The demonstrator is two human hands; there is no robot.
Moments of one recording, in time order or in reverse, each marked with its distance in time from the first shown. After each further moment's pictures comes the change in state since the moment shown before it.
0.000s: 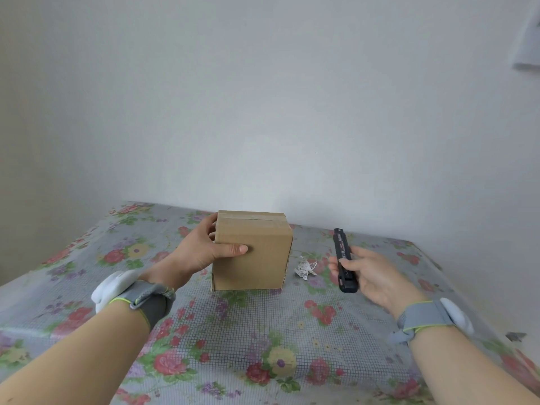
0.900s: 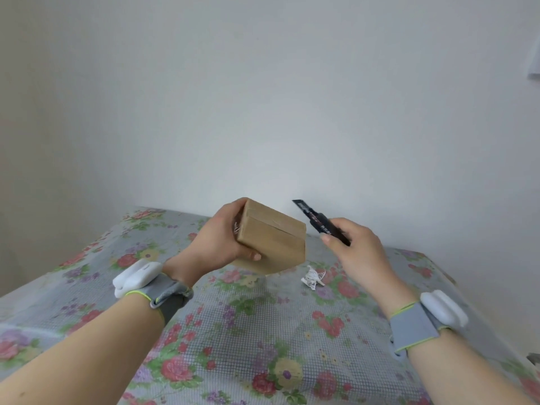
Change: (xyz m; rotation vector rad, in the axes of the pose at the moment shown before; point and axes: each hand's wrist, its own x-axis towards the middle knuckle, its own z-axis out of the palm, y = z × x) left_hand -0.002 0.041 0.011 0.440 0.083 0.267; right_hand -0.022 -0.028 0.045 -0.812 0.095 -0.748
